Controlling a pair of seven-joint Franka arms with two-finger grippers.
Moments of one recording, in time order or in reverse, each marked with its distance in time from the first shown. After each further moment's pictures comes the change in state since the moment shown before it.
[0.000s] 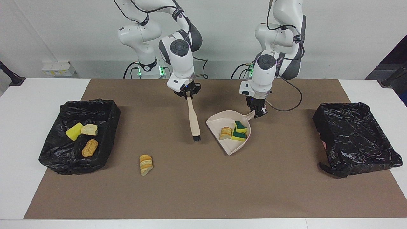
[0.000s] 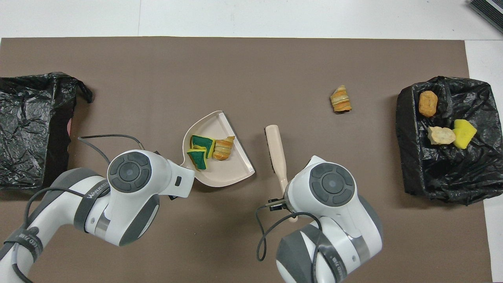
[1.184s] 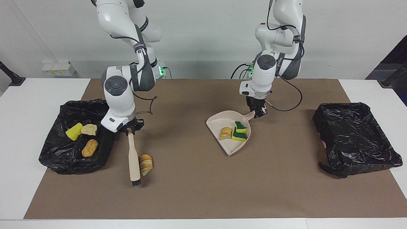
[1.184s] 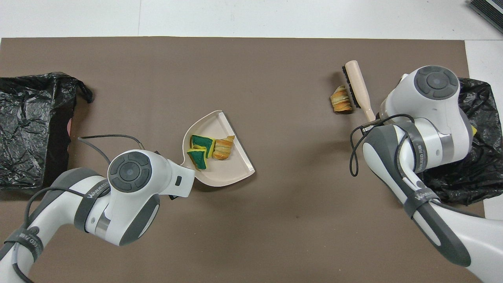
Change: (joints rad) left arm 0.000 0.000 0.000 0.000 0.000 0.000 -0.002; right arm -0.406 0.317 -0.001 0.348 -0.328 -0.029 -0.356
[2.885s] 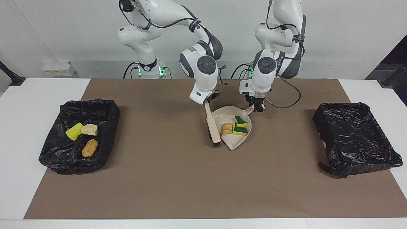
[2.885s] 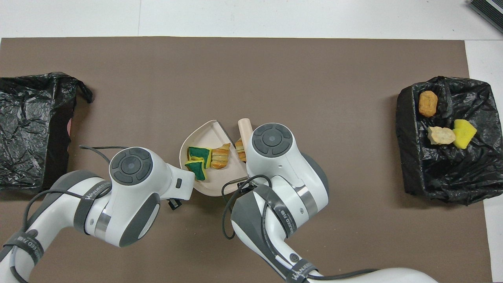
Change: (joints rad) left arm -0.001 -0.009 -0.006 0.008 -0.079 -0.156 -0.052; right arm 0.521 -0.039 0.038 0.014 0.425 -0.157 0.432
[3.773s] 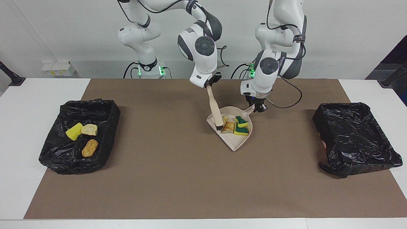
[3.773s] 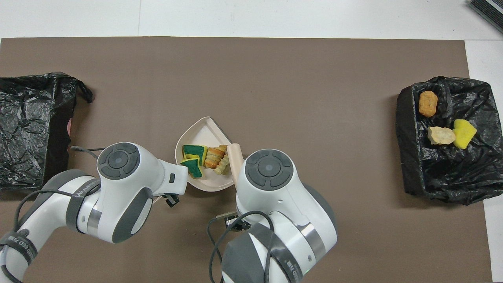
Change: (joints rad) left arm 0.035 0.001 0.008 0.000 -0.056 0.009 -0.007; right arm 0.039 -0.139 0.007 -0.053 0.069 -0.125 0.054
